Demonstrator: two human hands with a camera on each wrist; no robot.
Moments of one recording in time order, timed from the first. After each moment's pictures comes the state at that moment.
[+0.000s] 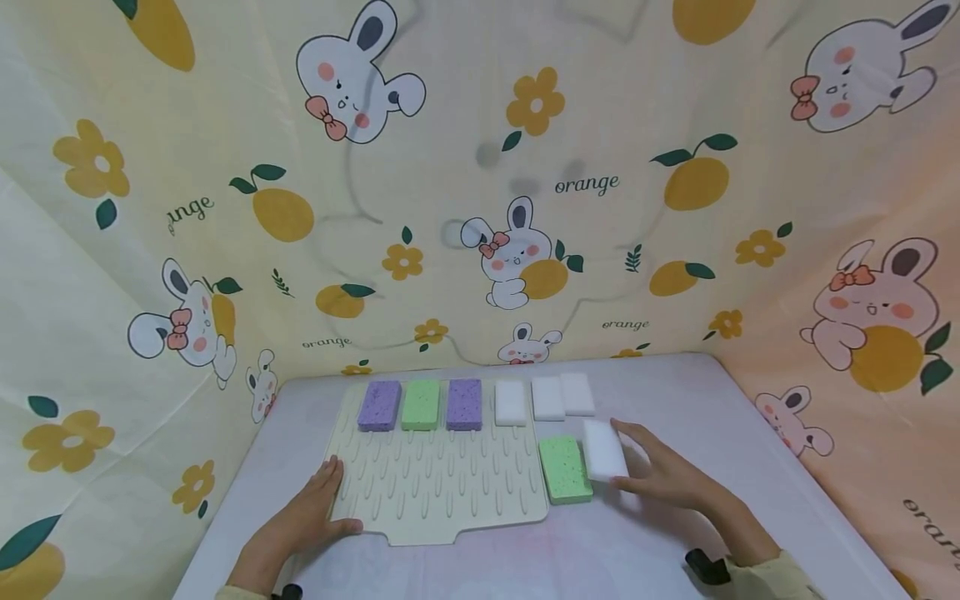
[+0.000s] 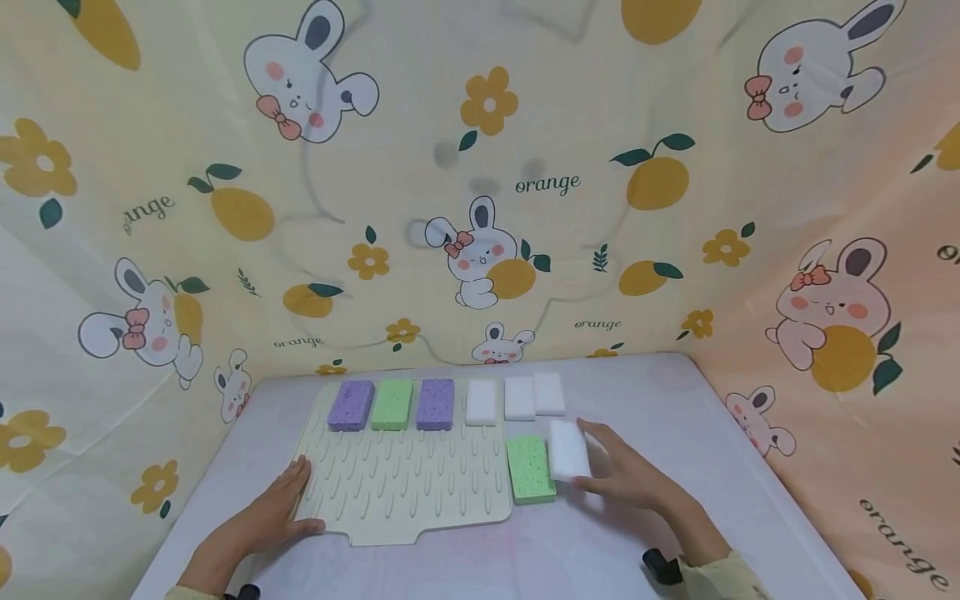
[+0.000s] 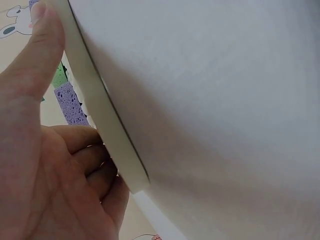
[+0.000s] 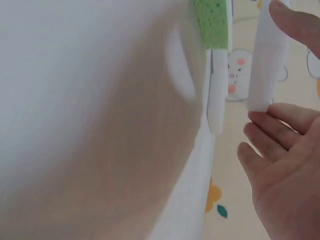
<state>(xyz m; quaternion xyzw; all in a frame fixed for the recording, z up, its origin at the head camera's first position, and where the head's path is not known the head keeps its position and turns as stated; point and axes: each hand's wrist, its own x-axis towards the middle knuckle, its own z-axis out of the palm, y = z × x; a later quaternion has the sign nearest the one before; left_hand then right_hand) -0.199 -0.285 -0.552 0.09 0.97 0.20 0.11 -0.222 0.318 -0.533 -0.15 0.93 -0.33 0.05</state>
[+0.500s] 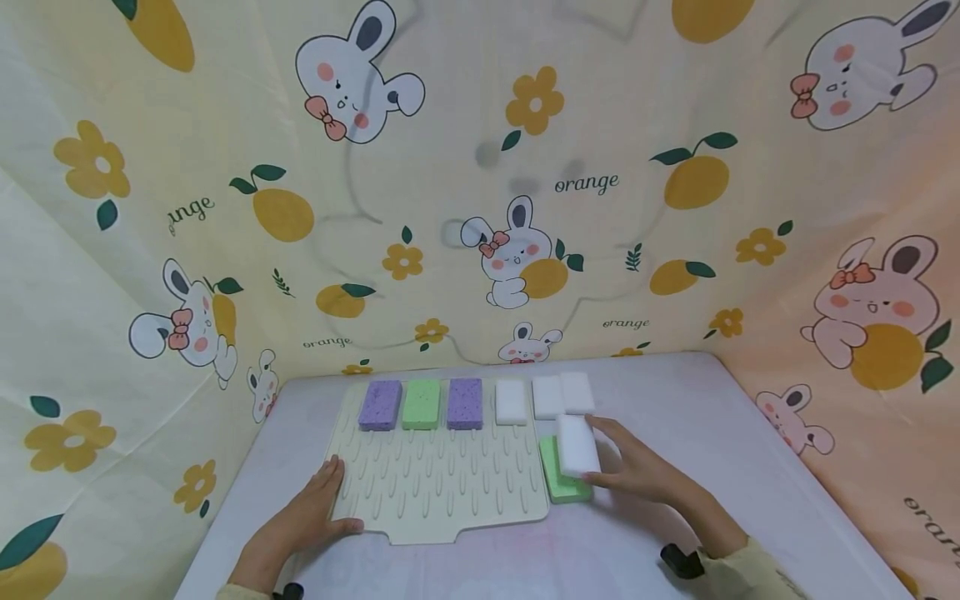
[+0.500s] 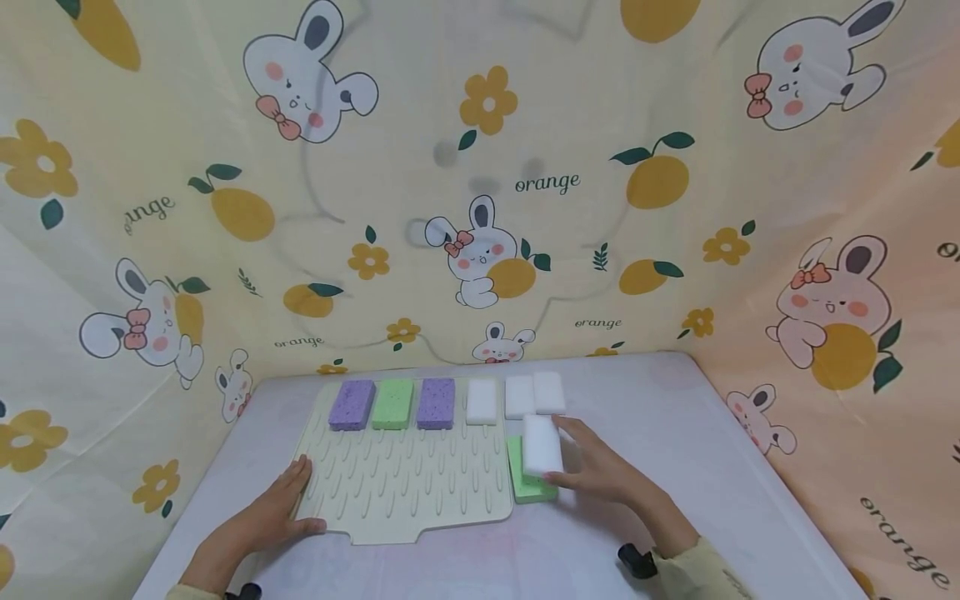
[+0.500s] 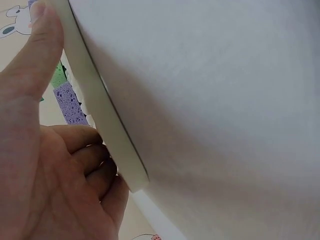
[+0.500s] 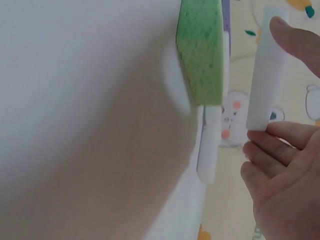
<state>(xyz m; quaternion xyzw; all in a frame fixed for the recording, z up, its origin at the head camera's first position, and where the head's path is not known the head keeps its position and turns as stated) -0.199 -0.284 -0.552 0.09 0.97 0.19 0.11 -0.231 0.278 -0.530 -0.17 0.92 -0.34 0.04</state>
